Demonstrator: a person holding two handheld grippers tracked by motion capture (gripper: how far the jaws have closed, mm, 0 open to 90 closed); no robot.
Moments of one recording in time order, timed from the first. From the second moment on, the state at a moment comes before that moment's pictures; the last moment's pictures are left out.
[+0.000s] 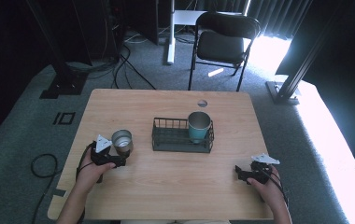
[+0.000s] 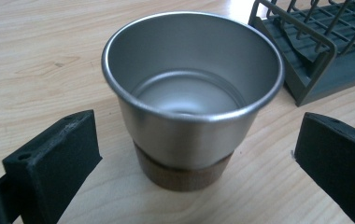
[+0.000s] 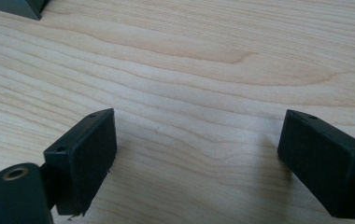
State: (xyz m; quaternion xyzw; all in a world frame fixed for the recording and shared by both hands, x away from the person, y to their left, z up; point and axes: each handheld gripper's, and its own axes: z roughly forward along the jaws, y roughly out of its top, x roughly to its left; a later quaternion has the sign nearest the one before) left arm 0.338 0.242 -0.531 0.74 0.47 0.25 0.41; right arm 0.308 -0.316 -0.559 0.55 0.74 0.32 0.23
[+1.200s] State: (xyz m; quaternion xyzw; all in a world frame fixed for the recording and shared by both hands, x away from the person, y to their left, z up) left arm 0.369 0.228 -0.531 0.71 0.48 0.27 0.43; right arm 0.308 -0.316 -0.559 0.55 0.74 0.32 0.23
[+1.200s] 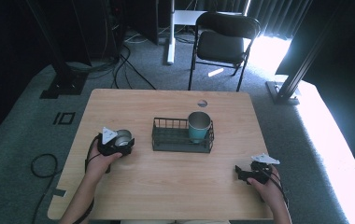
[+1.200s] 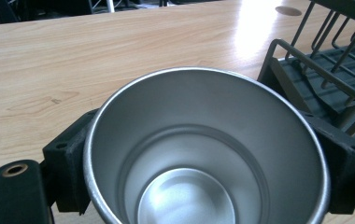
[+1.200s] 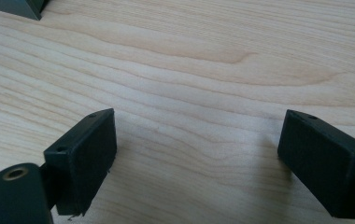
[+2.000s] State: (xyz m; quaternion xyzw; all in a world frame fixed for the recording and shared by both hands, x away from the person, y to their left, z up) left arm 0.371 0.229 -0.501 0.71 0.47 0.27 0.45; right arm 0.308 -0.316 -0.559 0.55 0.74 0.32 0.23
